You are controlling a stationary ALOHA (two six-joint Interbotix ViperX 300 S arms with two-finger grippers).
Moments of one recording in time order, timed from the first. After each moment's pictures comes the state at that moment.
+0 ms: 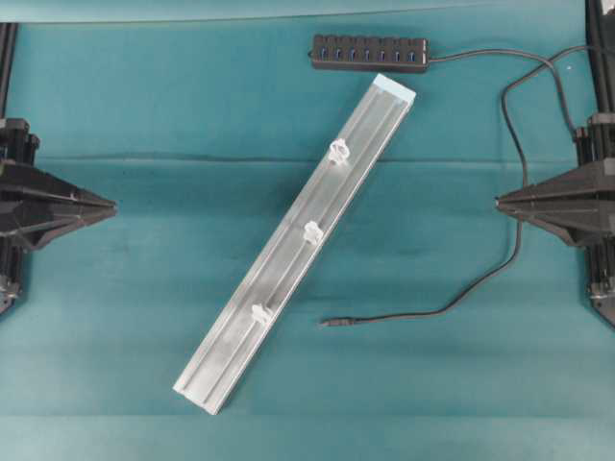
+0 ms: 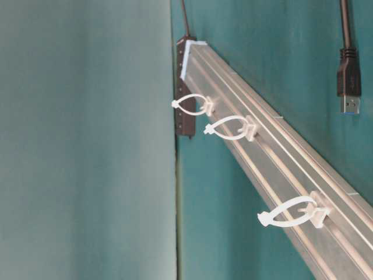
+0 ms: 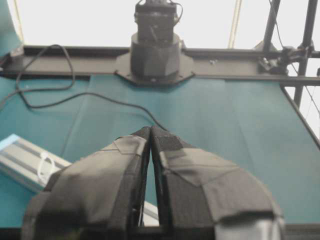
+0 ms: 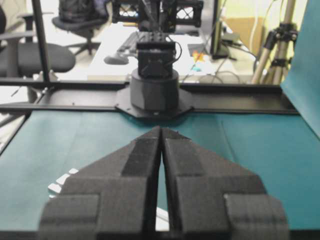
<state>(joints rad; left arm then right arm) 0.00 -0.98 1.18 0.00 -0.29 0.00 0.00 -0.97 1.17 0.00 -0.29 -0.01</state>
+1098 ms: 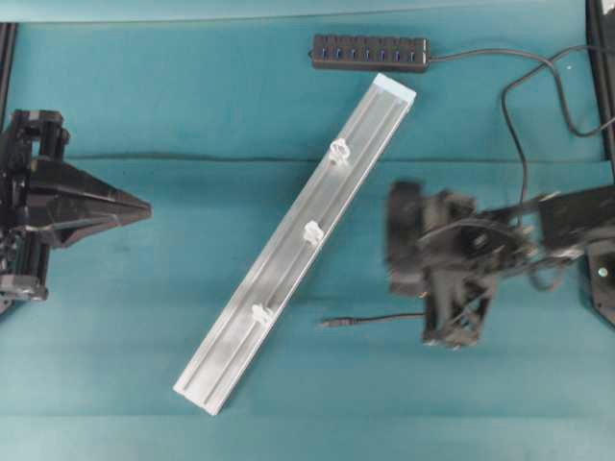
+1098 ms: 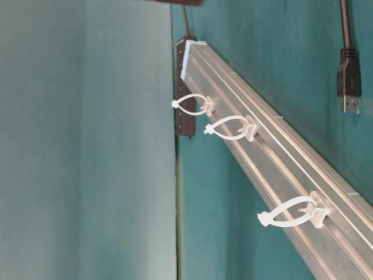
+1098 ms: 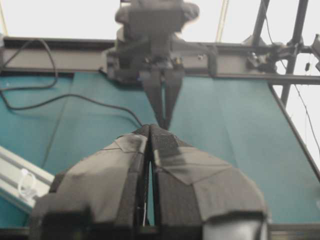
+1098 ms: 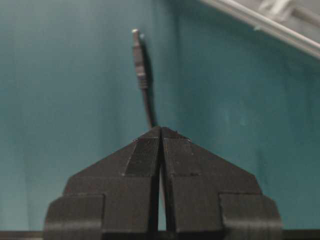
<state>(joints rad) -0.03 -0.82 1.00 0.02 -0.18 -0.04 0.10 -0.17 0.65 0.08 0.56 0.13</state>
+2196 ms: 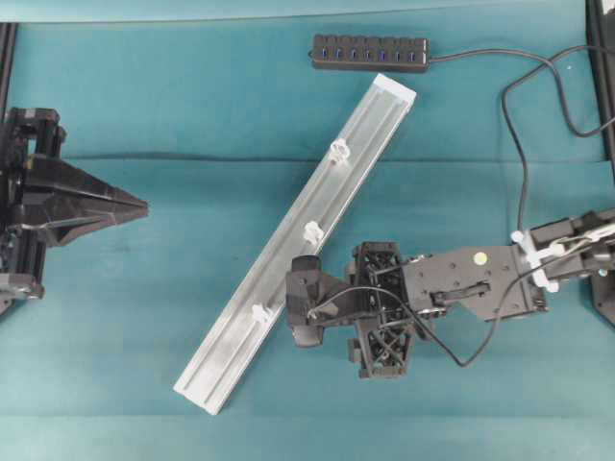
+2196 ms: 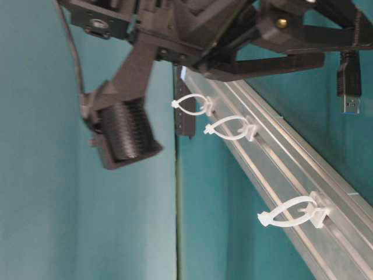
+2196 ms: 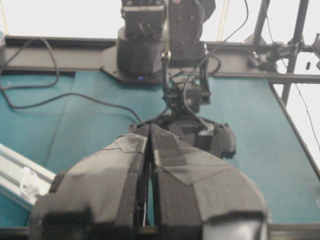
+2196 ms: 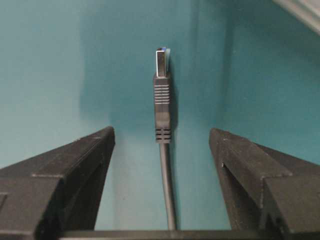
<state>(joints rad) -0.03 -0.84 0.99 0.02 -0.16 -0.04 0.15 0.24 0.46 0.01 0.60 0.13</state>
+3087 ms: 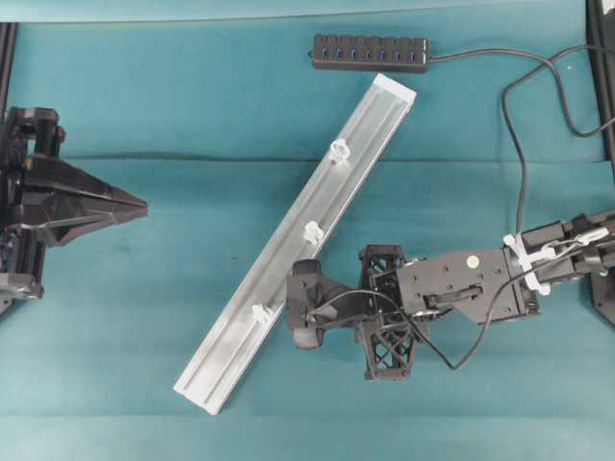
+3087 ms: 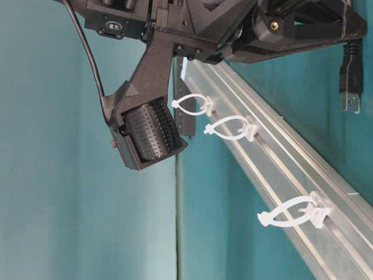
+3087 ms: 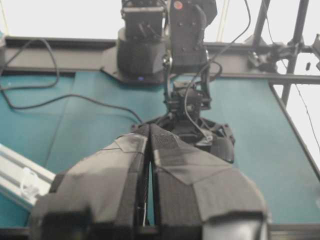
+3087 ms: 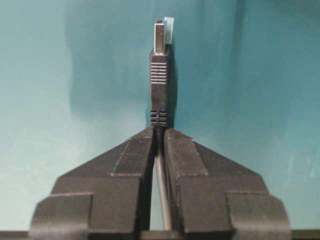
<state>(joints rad) -0.03 -0.84 0.99 0.02 -0.16 -0.04 0.15 0.25 0.44 0.01 0.71 0.13</state>
